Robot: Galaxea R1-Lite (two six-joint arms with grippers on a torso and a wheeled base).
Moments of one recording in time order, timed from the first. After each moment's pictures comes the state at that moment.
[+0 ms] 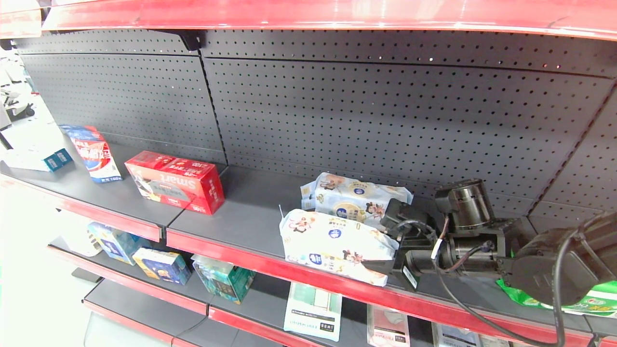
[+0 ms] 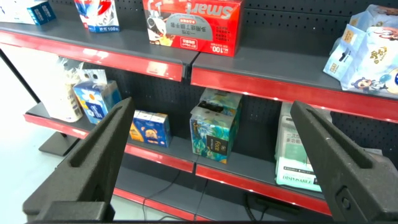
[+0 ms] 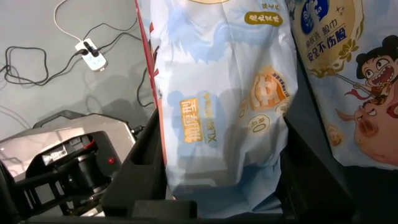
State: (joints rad) left arm -0.01 0.01 0.00 0.00 0.04 0.01; right arm 0.49 1.85 -0.71 -0.47 0.34 -0.49
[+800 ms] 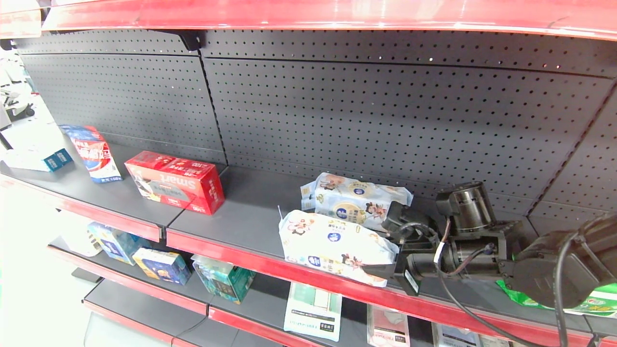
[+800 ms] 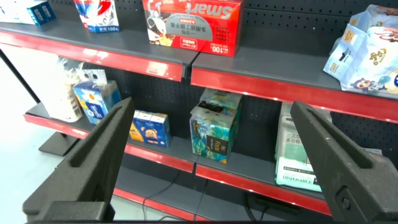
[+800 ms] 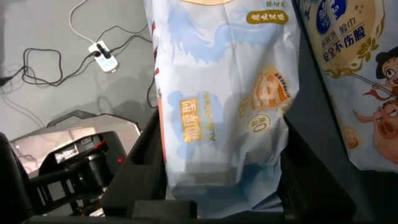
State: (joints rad) left arm -0.01 0.01 0.00 0.00 0.04 0.01; right arm 0.48 1.86 -0.69 -0.47 0.38 -0.48
